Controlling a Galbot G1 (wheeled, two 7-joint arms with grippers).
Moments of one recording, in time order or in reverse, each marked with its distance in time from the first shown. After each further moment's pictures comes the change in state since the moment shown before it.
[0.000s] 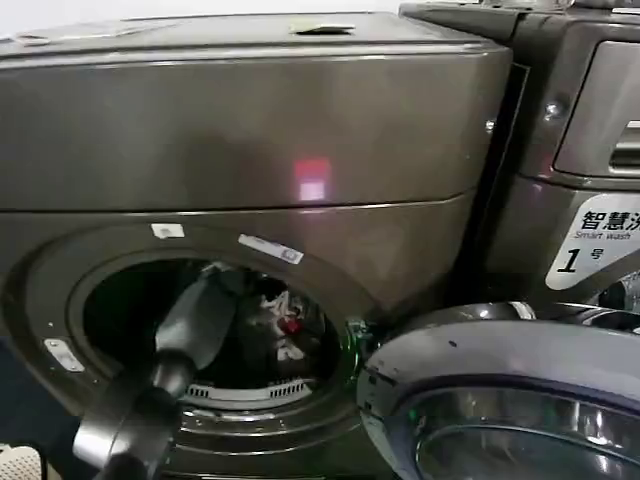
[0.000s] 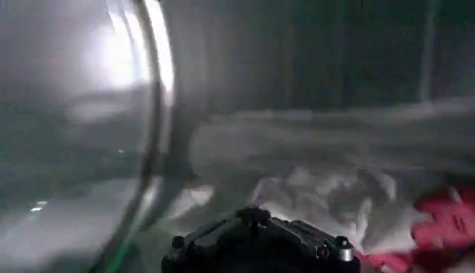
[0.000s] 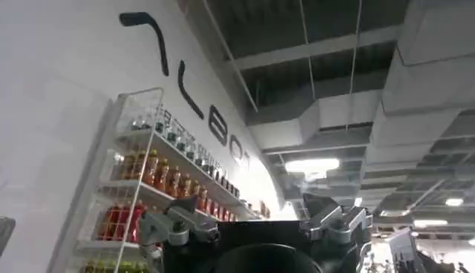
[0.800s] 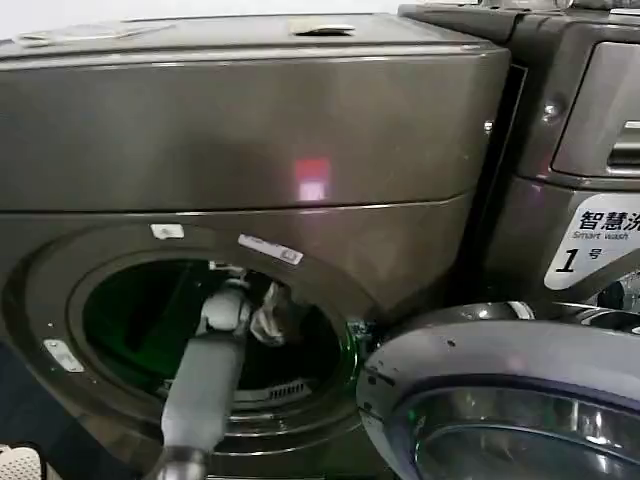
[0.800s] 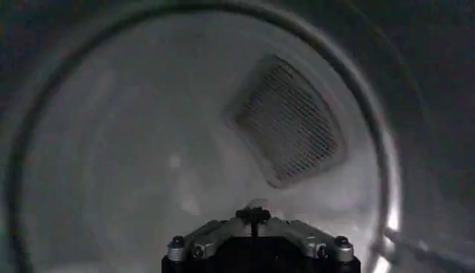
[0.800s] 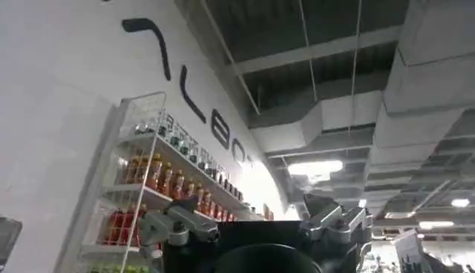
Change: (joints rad) left arm 0.385 -0.100 -0.240 -0.560 -0.476 -0.185 -0.631; right arm 0.023 -0.002 -0.033 0.004 -0.012 0.041 -0.007
